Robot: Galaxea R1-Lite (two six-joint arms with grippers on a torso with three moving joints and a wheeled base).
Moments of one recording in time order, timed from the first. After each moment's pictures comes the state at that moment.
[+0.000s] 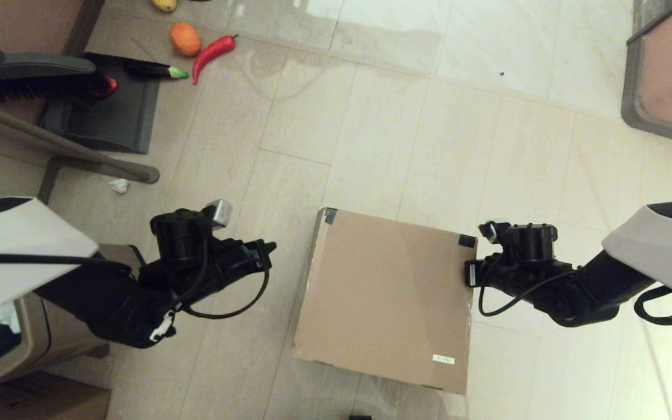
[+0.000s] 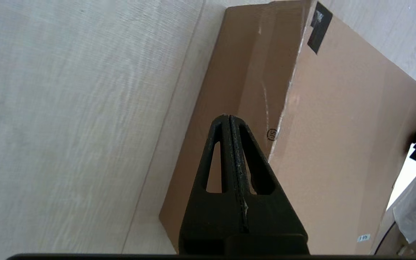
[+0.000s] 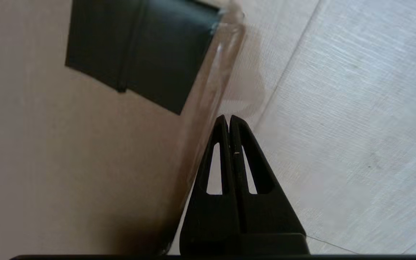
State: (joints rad) left arm -0.30 2.06 -0.85 -0.98 -0.20 -0.31; right arm 0.15 2.23 -1.02 -0.79 0.00 0.05
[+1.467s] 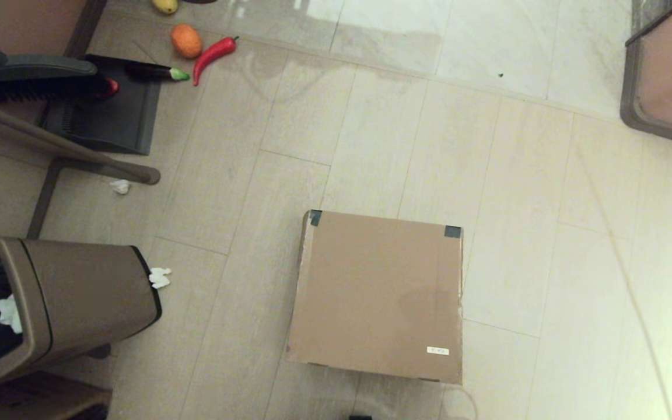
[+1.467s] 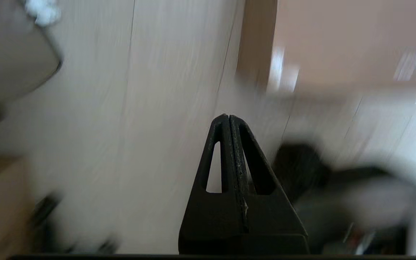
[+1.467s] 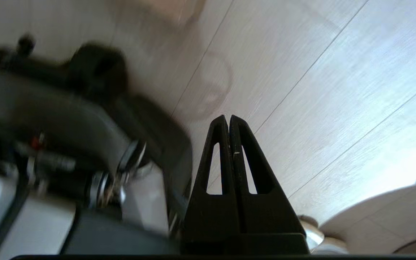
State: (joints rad) left arm -0.03 0.72 -0.04 -0.33 -0.14 0.04; right arm 0.27 0.56 -0.08 0.05 0.00 -0.07
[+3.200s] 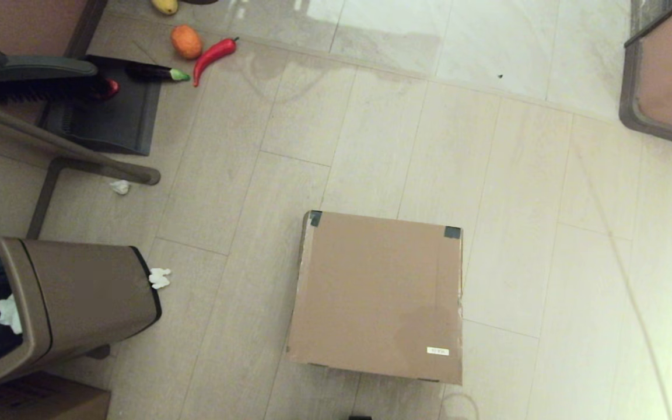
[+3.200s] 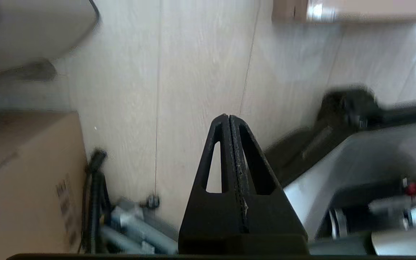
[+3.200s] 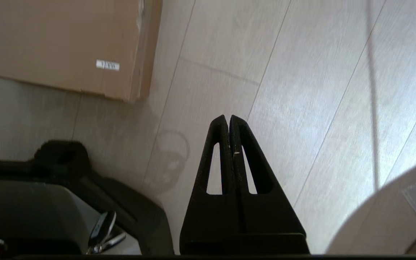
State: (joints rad) left arm -0.03 0.31 -0.01 0.04 -0.02 0.11; right arm 0.00 0.04 -0.09 0.22 0.01 -0.03
